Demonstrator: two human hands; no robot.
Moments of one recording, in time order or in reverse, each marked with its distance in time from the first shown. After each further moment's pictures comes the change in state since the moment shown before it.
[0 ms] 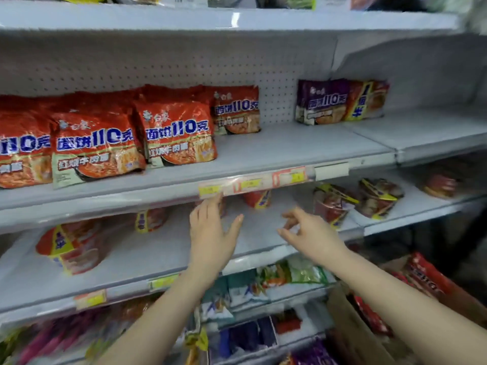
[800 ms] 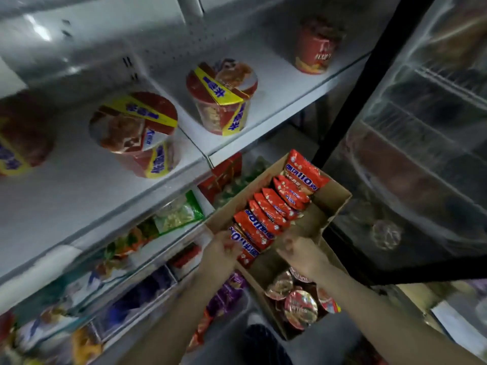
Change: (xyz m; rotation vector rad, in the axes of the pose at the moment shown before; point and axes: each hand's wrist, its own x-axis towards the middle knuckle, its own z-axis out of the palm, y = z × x) left_hand -0.103 0.143 0.456 -0.215 -1.035 -0.423; right_hand -0.092 0.465 0.062 0.144 -0.413 0.857
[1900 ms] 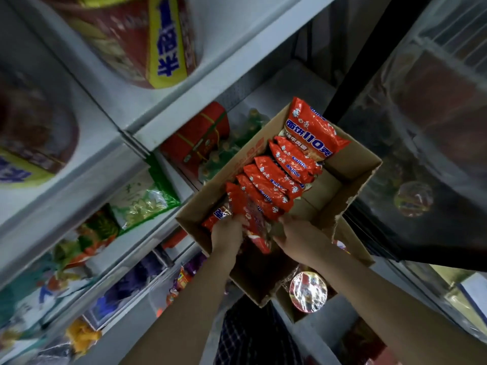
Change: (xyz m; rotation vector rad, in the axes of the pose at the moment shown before) left_hand 0.159 -0.031 0.120 -0.479 0.056 -0.535; right_hand 0.129 0.051 0.029 -0.134 -0.113 -0.092
